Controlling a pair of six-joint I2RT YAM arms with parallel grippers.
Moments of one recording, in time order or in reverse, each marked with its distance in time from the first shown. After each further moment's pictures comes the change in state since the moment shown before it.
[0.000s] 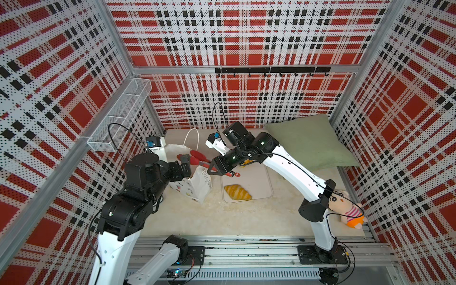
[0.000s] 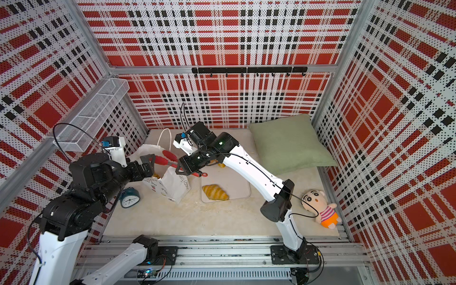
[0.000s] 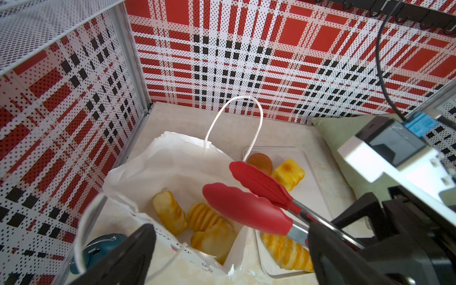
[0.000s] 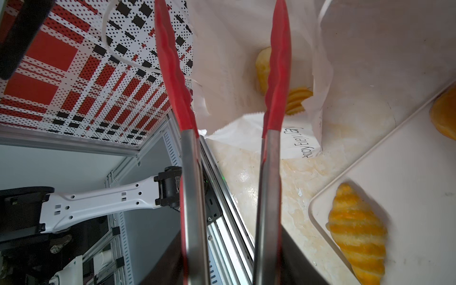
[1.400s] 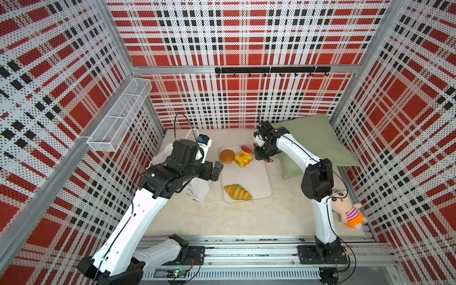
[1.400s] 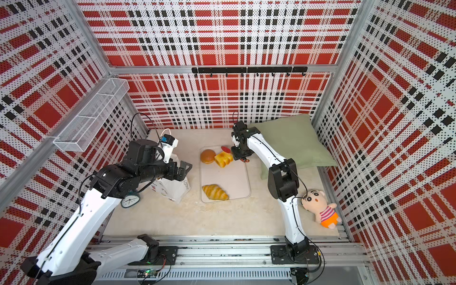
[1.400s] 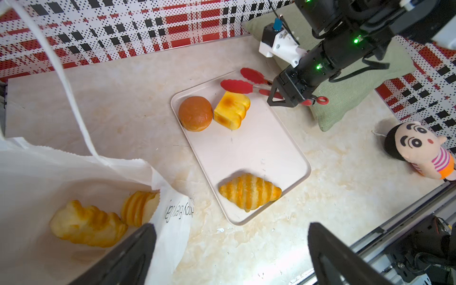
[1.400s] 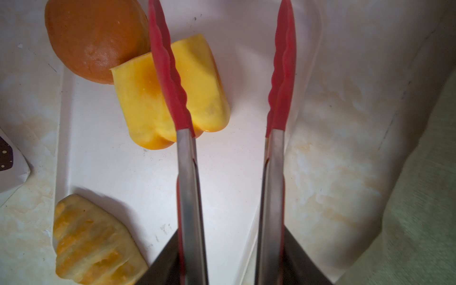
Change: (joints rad) left arm -0.201 0.250 -0.023 0.006 0.224 0.128; right arm -0.468 0.175 -0.305 0.072 0.359 -0.201
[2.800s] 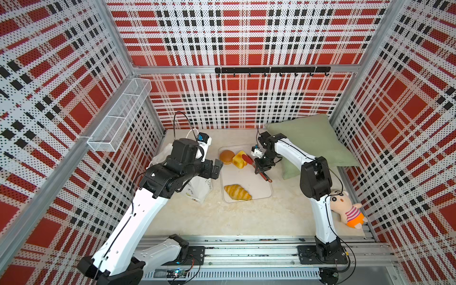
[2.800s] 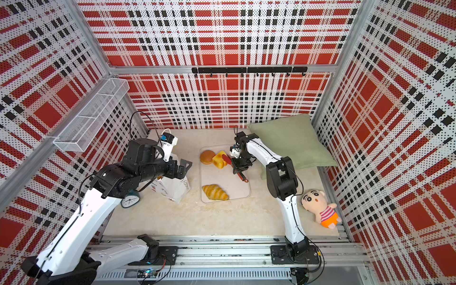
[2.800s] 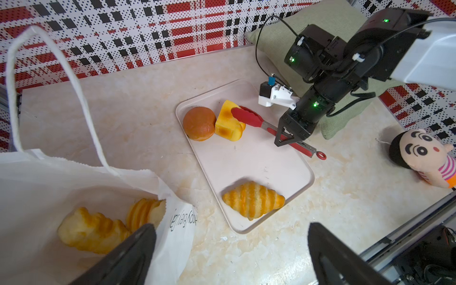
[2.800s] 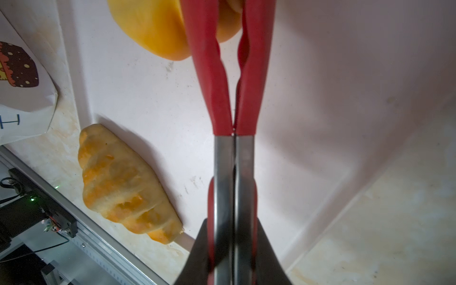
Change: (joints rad) left arm -0.003 -0.006 0.003 0.026 -0.027 0.001; right arm -0.015 0.021 -0.138 -0.094 -0.270 -0.050
